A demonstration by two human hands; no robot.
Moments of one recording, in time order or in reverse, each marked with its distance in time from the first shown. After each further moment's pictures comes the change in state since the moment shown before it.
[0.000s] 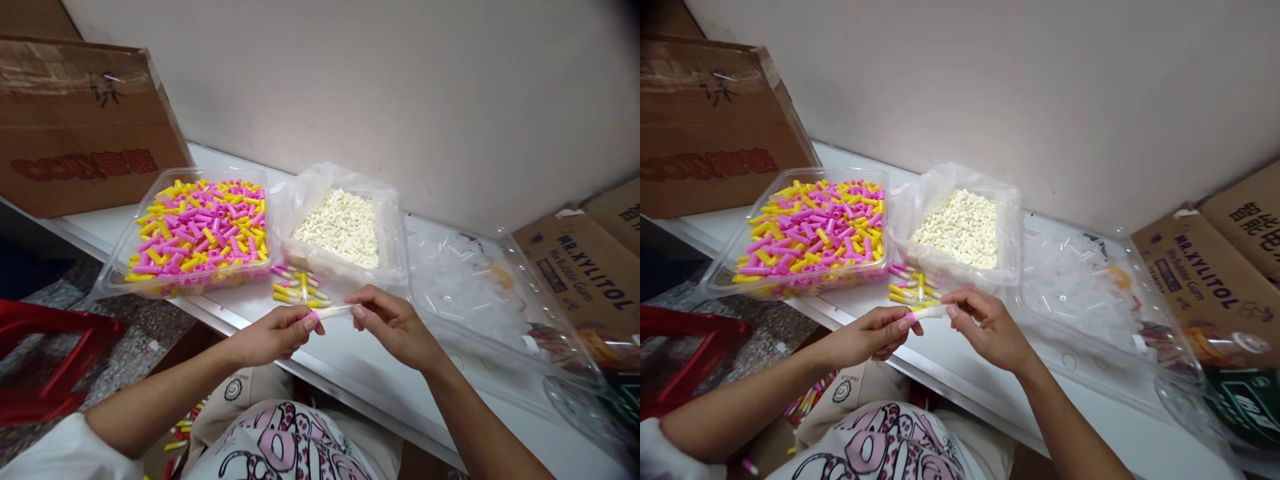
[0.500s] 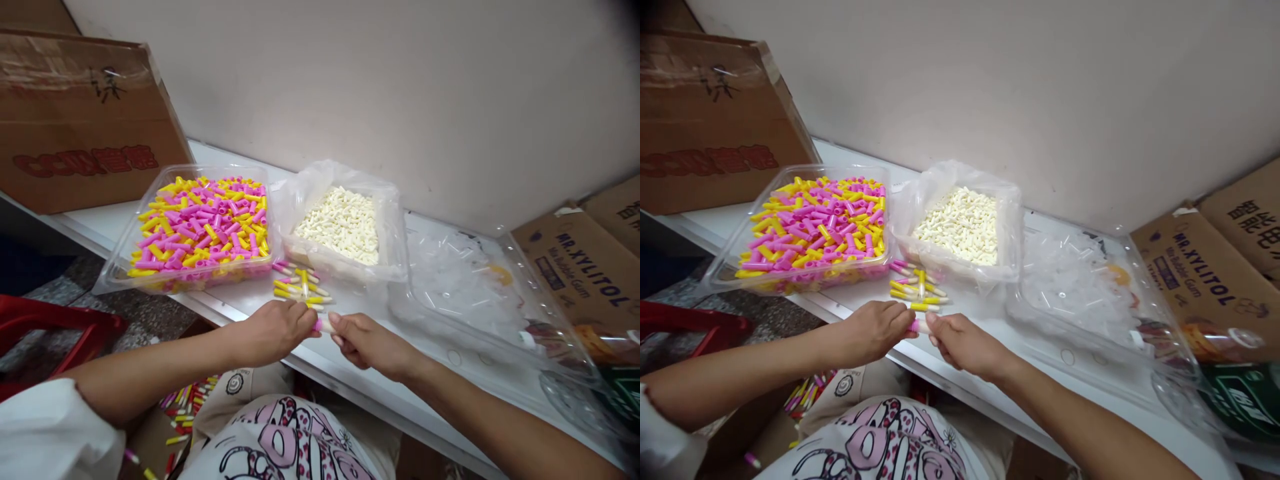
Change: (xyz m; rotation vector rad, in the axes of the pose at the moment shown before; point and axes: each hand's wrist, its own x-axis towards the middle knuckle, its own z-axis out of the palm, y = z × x) left_hand 0.002 -0.011 -0.007 1.612 0.093 0.423; right_hand -0.003 -0.007 0.036 0.161 -0.398 0.483
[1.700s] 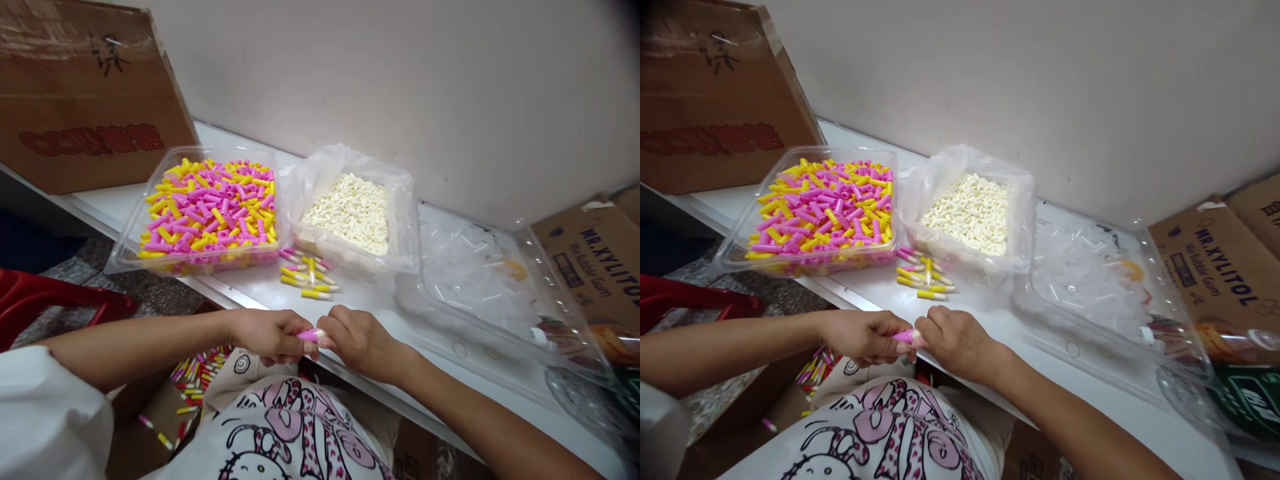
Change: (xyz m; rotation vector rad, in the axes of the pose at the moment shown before) left_hand -0.014 -0.004 -0.023 -1.349 -0.661 -0.297; right_hand 0.011 0.021 0.013 -1.149 0.328 -0.814
